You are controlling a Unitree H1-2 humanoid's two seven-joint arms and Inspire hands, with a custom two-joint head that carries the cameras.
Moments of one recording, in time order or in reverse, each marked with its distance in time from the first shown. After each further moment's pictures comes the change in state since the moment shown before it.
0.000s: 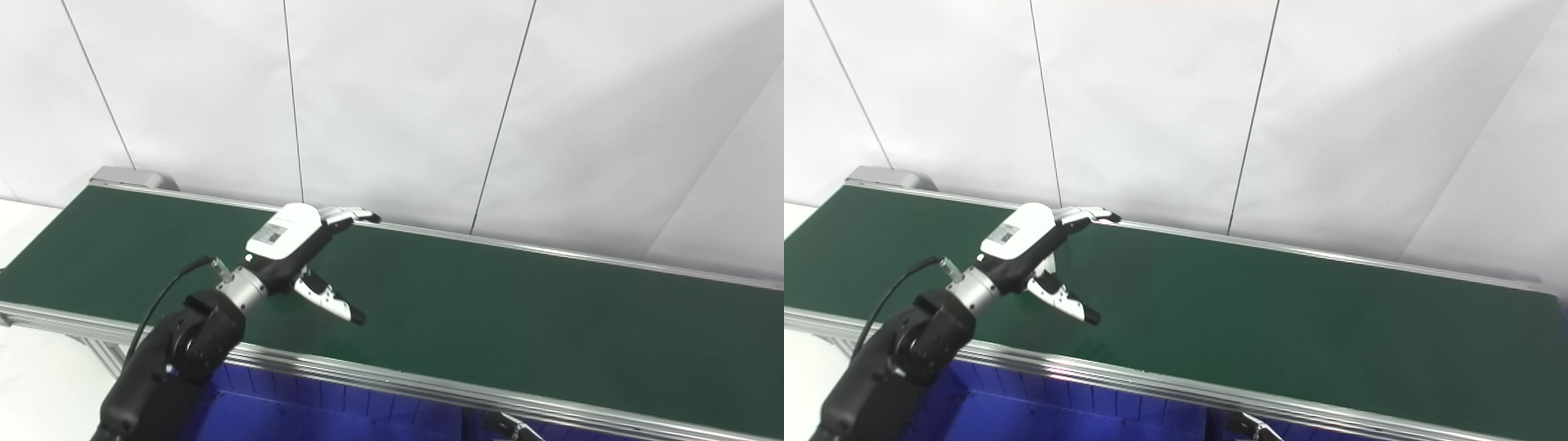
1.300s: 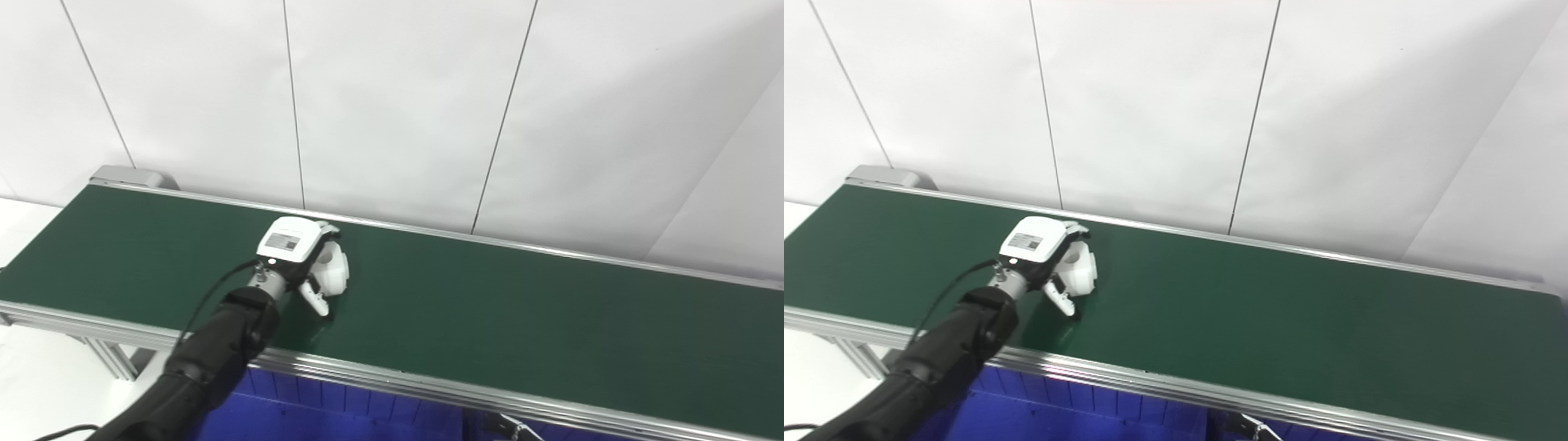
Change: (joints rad) left arm -0.201 -0.079 -0.294 0.609 0.278 0.280 0.486; right arm 0.015 -0.006 0.015 -0.023 -0.008 0.000 -0.006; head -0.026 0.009
